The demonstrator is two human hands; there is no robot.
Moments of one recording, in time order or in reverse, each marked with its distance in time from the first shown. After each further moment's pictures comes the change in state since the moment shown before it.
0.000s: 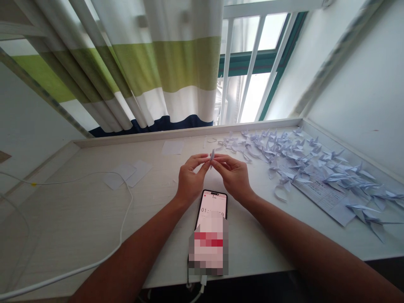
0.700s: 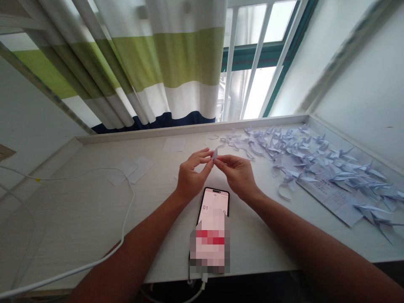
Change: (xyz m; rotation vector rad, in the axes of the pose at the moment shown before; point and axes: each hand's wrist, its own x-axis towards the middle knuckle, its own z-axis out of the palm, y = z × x) left_hand 0.000 0.005 -0.008 0.146 -0.065 0.233; right_hand -0.003 -0.012 -0.003 0.013 -0.027 0.135
